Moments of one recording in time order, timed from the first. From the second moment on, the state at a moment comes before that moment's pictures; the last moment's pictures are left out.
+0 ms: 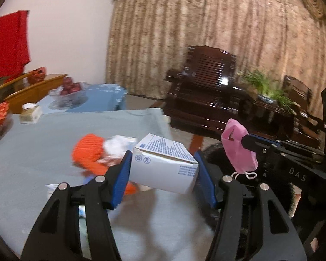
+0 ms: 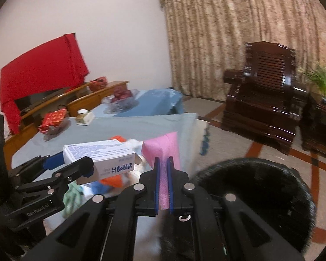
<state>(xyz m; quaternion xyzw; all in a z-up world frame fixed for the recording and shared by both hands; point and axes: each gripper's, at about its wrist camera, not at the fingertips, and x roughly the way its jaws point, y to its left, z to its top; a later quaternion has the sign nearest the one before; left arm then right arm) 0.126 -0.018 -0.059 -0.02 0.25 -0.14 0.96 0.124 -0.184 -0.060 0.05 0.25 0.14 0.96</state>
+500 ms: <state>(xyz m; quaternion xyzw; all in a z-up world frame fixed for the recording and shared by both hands) 0.143 -0.118 -0.097 0.02 0.29 -0.26 0.92 0.092 -0.282 -0.103 0.07 0.30 0.01 0.95</state>
